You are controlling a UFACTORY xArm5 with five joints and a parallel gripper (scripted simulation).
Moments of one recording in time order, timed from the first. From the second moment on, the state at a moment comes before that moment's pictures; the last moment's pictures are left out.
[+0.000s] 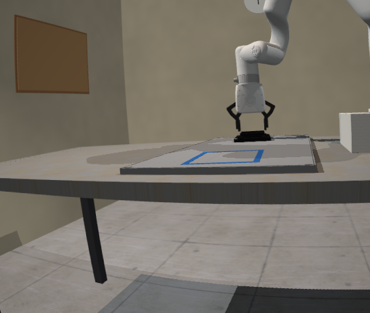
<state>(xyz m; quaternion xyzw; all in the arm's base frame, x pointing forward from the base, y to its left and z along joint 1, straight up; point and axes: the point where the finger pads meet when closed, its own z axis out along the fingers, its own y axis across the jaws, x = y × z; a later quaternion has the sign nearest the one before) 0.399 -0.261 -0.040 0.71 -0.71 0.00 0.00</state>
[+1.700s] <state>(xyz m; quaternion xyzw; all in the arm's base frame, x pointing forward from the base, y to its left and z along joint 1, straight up) 0.399 -0.261 -0.050 0.71 -0.71 0.00 0.00</state>
